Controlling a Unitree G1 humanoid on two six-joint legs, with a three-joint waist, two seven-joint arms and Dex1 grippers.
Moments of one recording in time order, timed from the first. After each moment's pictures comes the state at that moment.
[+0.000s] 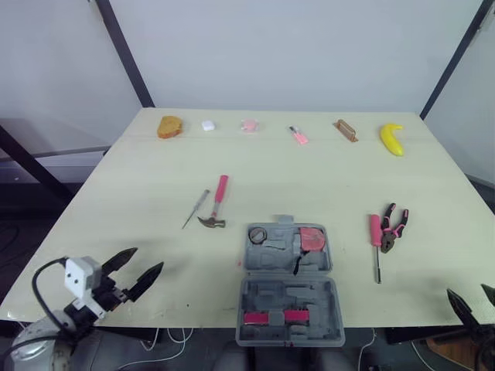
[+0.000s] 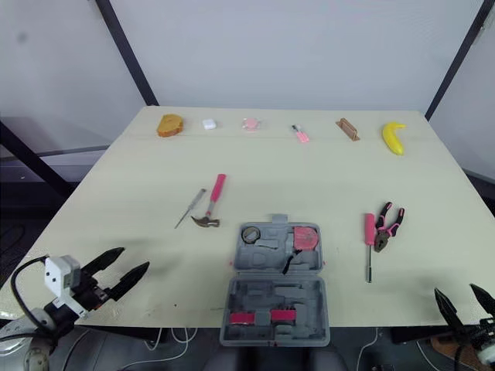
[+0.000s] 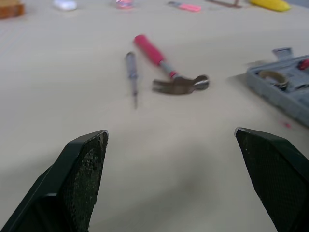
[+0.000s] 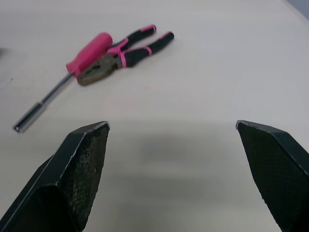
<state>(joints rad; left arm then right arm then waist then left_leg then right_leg) 0.15 0.58 0.41 0.18 -0.52 -0.09 -1.09 0.37 -0.43 -0.55 0.16 0.49 -0.18 0.76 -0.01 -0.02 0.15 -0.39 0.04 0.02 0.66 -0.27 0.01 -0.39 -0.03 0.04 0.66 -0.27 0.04</state>
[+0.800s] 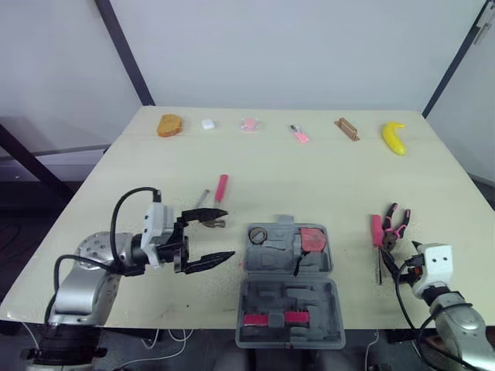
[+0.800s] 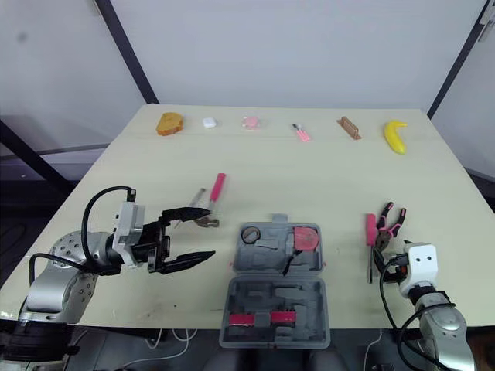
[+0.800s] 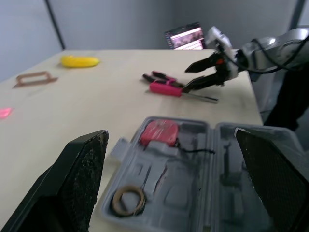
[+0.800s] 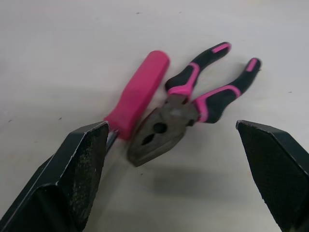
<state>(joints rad) -0.13 0.73 0.13 -0.19 -0.57 0.12 -1.31 0.15 -0.33 -0.24 0.06 0.20 0.00 0.38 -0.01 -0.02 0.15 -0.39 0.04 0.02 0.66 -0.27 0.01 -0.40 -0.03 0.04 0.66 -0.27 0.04</state>
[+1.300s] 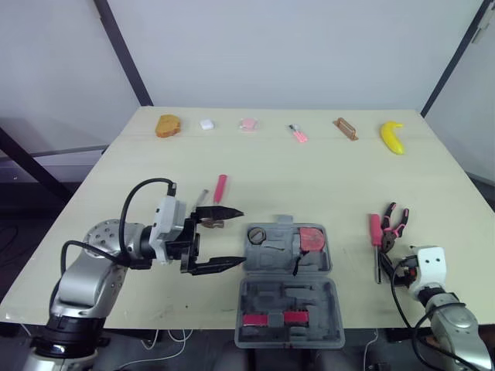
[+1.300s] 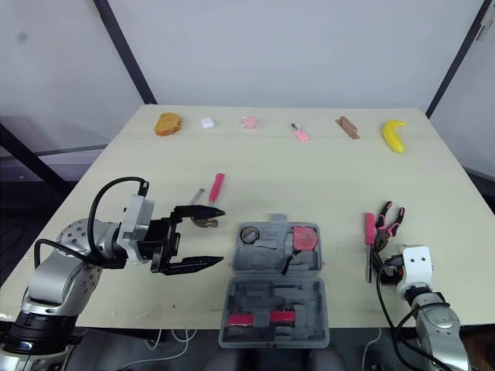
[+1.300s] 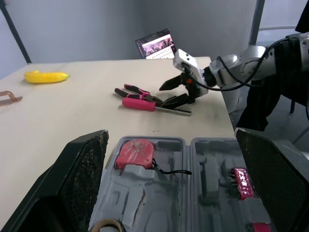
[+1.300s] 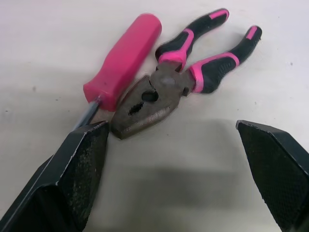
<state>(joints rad) -0.19 0.74 0.10 -0.26 -0.59 0.20 -1.32 0.07 -0.30 -0.23 0.16 0.16 0.00 0.32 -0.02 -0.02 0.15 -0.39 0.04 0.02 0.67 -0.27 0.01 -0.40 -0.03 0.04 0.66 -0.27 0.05</state>
